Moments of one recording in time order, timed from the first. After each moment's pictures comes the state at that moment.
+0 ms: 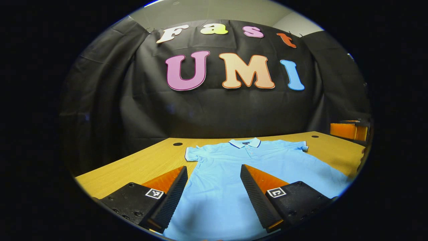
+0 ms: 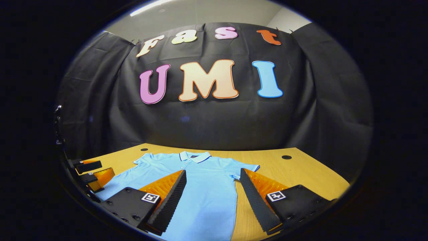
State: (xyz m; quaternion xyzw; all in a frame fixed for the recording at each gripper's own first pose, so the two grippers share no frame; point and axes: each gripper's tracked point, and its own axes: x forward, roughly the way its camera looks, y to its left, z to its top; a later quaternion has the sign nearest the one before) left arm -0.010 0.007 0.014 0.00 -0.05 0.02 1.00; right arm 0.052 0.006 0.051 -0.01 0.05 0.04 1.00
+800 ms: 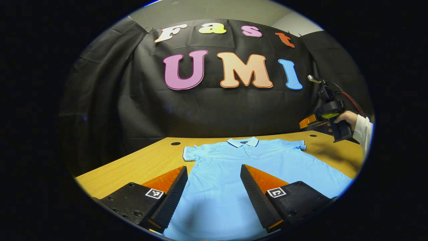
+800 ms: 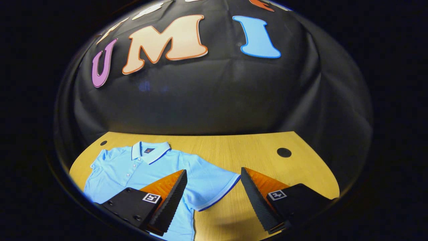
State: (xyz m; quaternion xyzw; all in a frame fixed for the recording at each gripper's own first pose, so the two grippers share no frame) left arm -0.009 0.005 0.014 0.00 -0.05 0.01 1.00; right arm 0.263 -0.094 -0.012 0.00 0.22 -0.04 0.97
